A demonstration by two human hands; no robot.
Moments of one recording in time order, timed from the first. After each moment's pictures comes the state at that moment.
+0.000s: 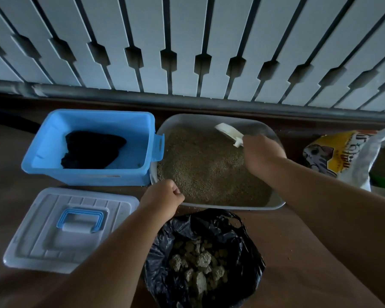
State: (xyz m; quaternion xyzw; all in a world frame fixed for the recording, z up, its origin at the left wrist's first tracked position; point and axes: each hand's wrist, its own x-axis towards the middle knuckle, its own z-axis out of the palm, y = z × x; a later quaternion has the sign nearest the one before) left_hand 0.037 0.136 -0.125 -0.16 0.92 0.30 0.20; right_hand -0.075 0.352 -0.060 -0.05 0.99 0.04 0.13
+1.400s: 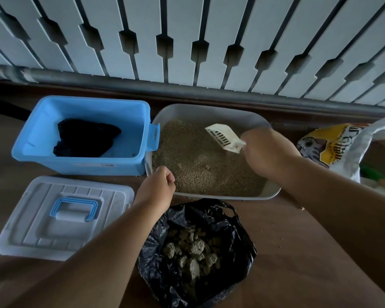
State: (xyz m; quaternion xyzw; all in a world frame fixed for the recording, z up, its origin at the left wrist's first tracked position) left_hand 0.041 0.137 -0.152 -0.14 0.93 0.33 0.10; right_hand -0.044 0.364 -0.027 -0.14 0.98 0.03 0.12
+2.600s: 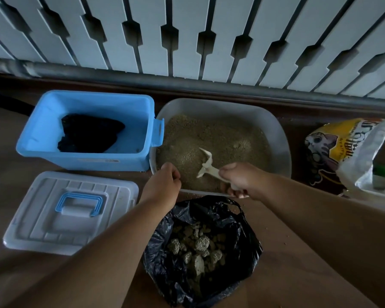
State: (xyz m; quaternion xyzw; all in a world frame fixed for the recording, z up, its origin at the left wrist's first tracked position) left_hand 0.044 0.139 -0.150 -0.14 0.92 0.35 0.13; right_hand -0.021 0.342 -0.118 0.16 0.80 -0.43 0.40
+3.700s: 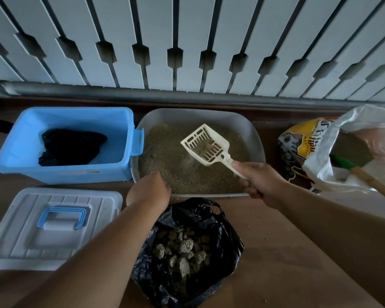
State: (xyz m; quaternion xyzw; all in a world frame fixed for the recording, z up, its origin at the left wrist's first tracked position) left_hand 0.038 0.164 -0.123 -0.17 0.95 0.20 0.17; right_hand -0.002 0.428 -0.093 0.18 0.75 -0.58 0.27
